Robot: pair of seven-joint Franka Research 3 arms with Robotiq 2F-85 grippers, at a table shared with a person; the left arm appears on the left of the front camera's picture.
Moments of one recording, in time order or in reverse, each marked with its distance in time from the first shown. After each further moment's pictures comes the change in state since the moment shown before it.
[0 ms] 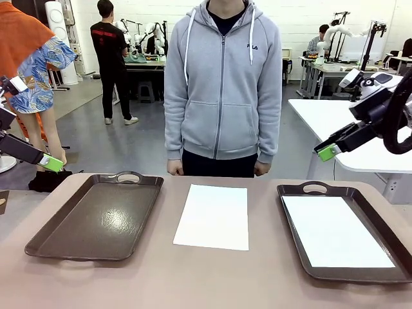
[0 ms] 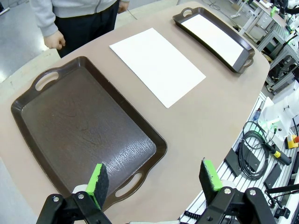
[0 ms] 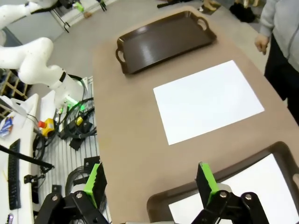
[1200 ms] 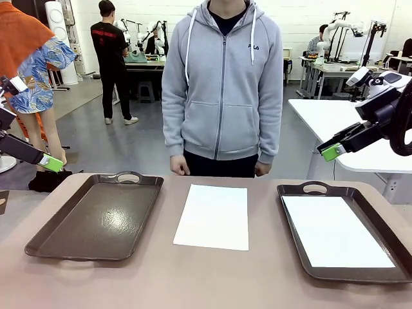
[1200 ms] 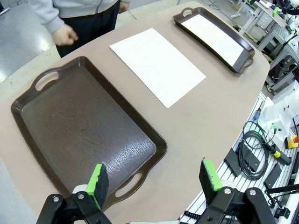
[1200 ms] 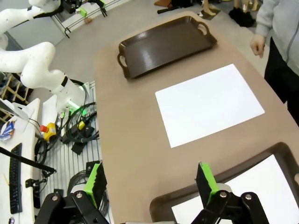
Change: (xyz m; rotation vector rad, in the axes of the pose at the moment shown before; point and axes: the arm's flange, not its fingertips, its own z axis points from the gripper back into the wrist) left arm 0.000 0.000 0.000 0.000 0.000 0.000; right arm -0.005 0.003 0.003 0.003 -0.031 -0.012
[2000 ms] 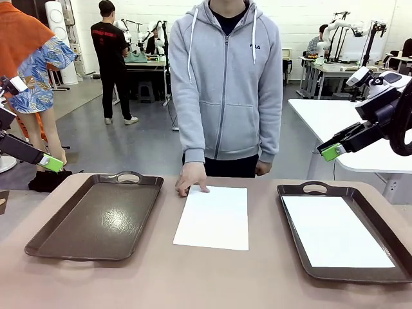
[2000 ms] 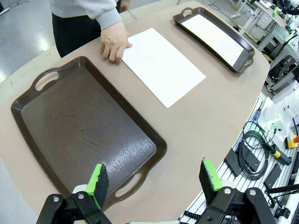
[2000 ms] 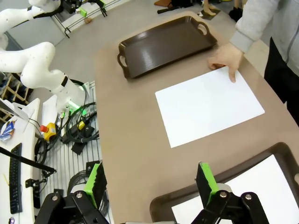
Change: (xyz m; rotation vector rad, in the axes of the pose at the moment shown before) left arm 0.000 0.000 0.000 0.000 0.000 0.000; right arm 0.000 0.000 0.000 0.000 0.000 0.000
